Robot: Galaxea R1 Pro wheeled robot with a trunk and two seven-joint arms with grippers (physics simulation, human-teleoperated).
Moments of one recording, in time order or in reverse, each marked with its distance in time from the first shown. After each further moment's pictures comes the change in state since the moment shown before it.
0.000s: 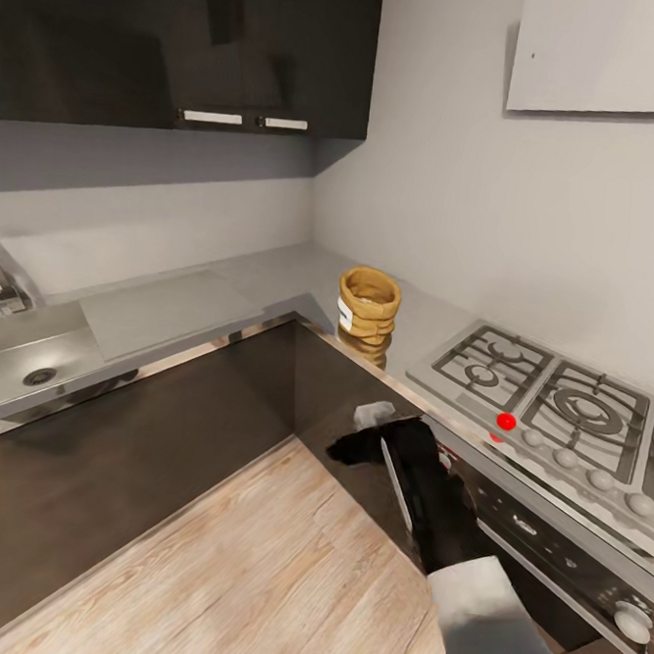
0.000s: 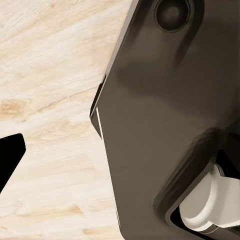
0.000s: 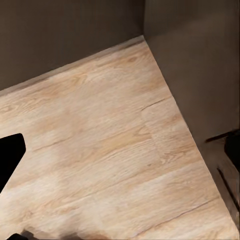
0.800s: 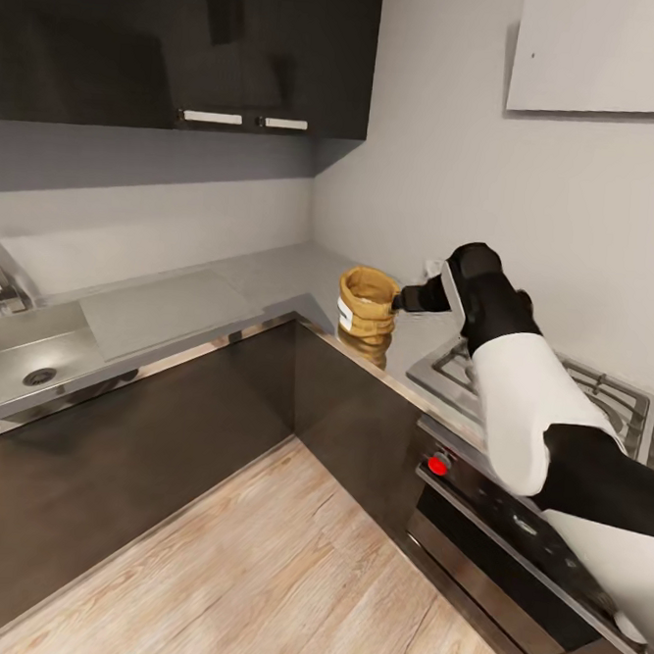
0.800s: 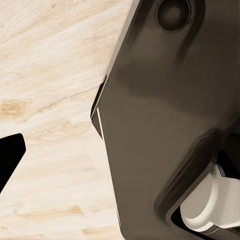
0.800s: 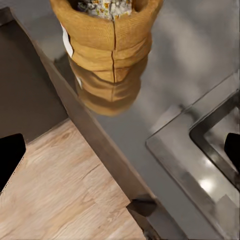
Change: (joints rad) left arm 0.000 0.001 0.000 0.000 0.000 0.000 0.000; right arm -0.769 -0.076 -0.247 0.574 0.018 0.001 -0.148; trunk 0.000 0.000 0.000
